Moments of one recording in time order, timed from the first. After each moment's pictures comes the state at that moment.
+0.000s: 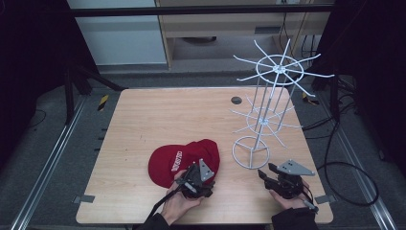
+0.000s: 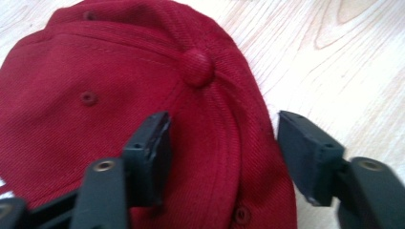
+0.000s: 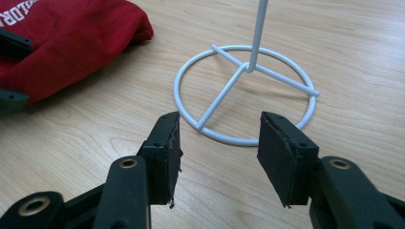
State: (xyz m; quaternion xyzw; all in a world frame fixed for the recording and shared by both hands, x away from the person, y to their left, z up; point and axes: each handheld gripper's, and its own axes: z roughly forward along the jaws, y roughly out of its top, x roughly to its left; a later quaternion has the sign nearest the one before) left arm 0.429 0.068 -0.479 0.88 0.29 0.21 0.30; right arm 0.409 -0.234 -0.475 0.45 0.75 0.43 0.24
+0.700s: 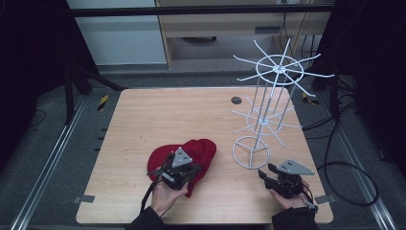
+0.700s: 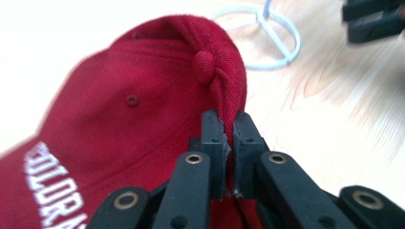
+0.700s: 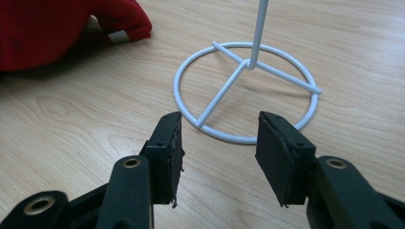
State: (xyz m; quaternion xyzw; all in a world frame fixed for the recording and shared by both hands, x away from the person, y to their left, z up) left arm 0.438 0.121 -0.432 0.83 0.33 0.14 0.43; right arm 0.411 -0.236 -0.477 0.45 0.75 0.42 0.23
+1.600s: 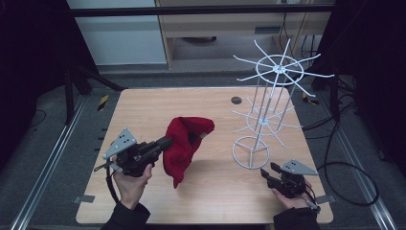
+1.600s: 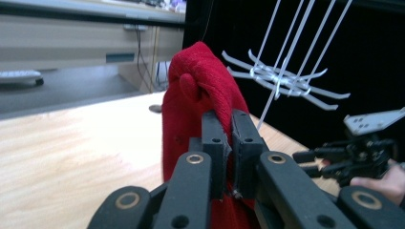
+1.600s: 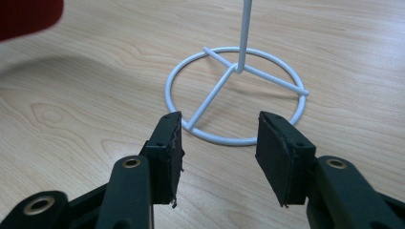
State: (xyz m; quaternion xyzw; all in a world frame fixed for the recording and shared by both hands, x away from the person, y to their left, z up) left arm 0.419 0.203 -0.338 0.69 0.34 0.17 0.62; right arm 0.410 -0.242 -0.476 0.46 0.74 0.43 0.24
